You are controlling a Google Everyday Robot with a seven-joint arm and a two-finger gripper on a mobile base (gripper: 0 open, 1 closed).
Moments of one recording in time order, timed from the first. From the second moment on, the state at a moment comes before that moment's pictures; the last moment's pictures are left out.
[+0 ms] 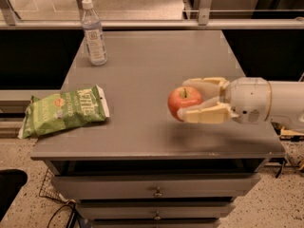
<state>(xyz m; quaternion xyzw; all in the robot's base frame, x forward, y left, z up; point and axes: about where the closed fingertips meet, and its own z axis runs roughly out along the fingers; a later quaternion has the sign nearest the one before) 0.467 -0.100 0.917 -0.46 0.60 0.38 0.53</state>
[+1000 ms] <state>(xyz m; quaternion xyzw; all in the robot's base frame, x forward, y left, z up) 0.414 0.037 0.883 -0.54 0.54 0.43 0.49</state>
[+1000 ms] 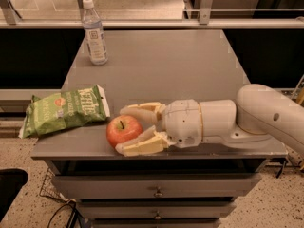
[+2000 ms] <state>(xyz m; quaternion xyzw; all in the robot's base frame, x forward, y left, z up) 0.471 0.064 0.881 -0.57 0.49 0.42 0.51</state>
